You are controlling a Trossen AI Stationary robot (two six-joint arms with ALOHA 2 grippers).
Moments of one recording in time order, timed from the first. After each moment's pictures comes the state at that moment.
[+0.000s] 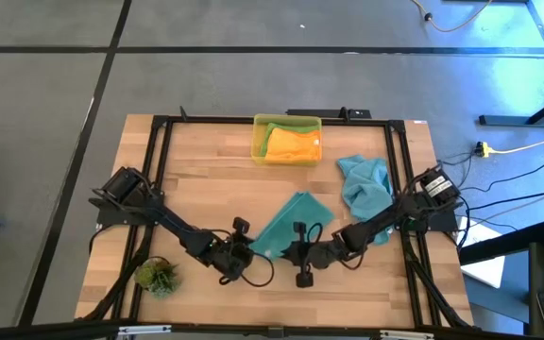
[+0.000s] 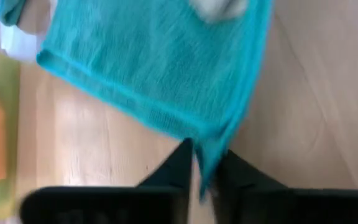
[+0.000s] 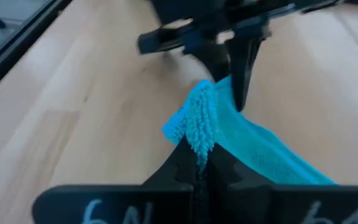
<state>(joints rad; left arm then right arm) -0.53 1.87 0.89 -0.11 -0.67 0.04 0.48 1.87 0.88 0.44 0.39 0.14</state>
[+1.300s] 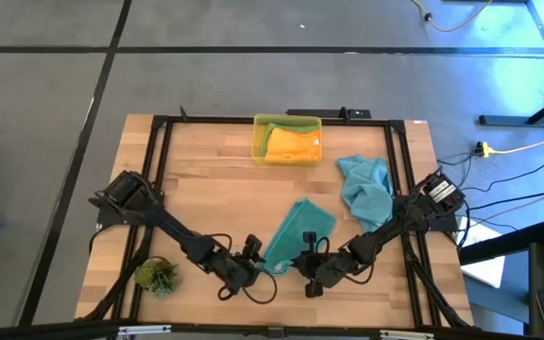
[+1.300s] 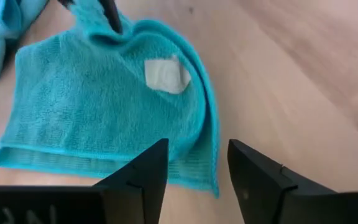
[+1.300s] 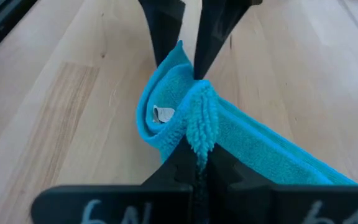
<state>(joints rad) -0.57 1.89 0.97 0.08 -0.45 0.21 0.60 1.87 0.88 0.30 0.53 0.20</state>
